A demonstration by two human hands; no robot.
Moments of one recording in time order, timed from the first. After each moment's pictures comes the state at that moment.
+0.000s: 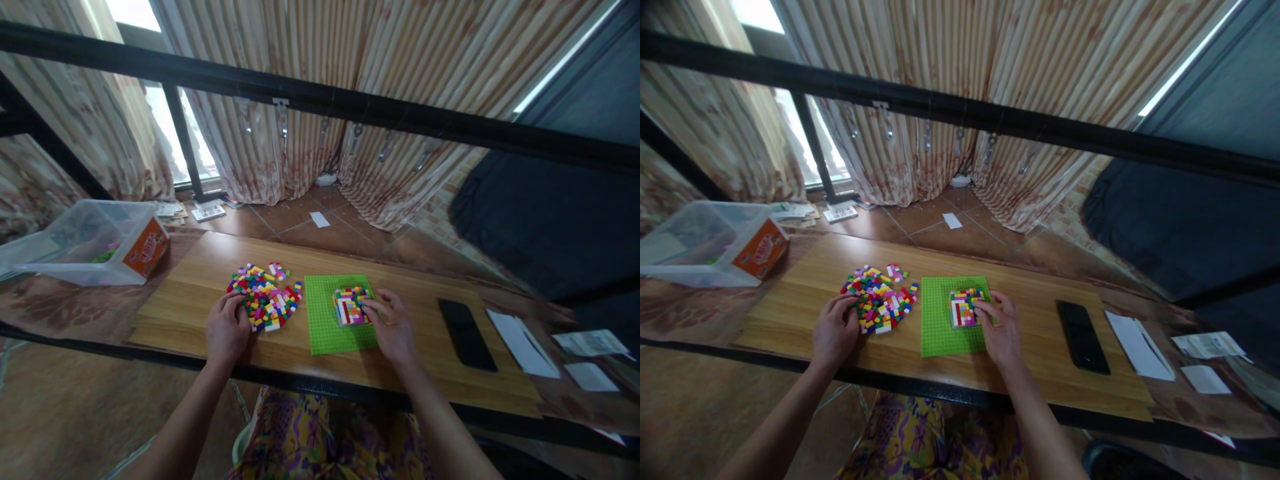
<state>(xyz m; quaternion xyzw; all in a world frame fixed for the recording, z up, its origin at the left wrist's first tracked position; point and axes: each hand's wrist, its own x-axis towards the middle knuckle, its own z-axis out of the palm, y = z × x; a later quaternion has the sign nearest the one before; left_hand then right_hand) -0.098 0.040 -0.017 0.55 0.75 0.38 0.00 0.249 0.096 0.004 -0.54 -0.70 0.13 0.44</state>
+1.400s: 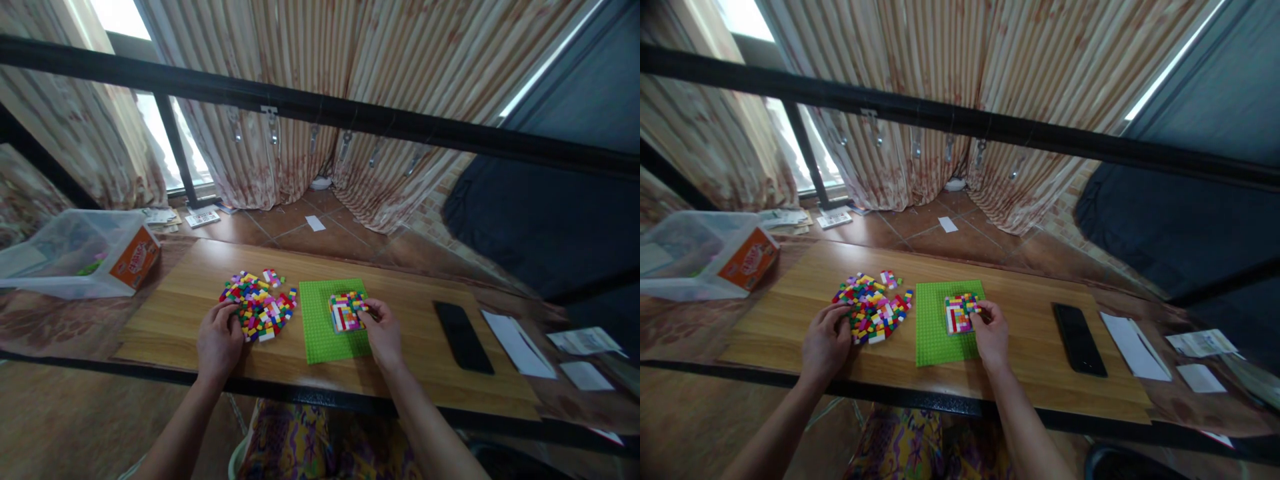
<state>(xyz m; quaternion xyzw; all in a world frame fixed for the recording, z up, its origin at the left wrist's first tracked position) -0.100 0.041 -0.019 0.55 0.75 0.37 0.00 0.225 0.106 -0.016 -0.59 -0.48 0.34 0.55</state>
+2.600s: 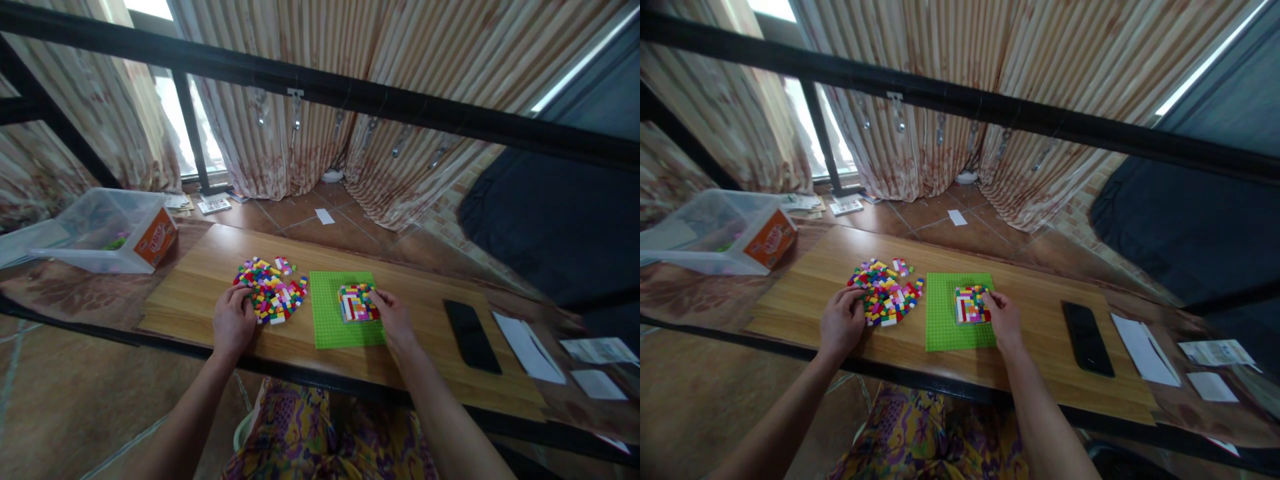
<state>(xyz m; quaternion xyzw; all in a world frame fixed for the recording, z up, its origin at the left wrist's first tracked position) -0.097 0.040 -0.019 0.54 0.75 0.39 0.01 0.239 0.126 -0.018 -0.60 -0.41 0.45 0.52</state>
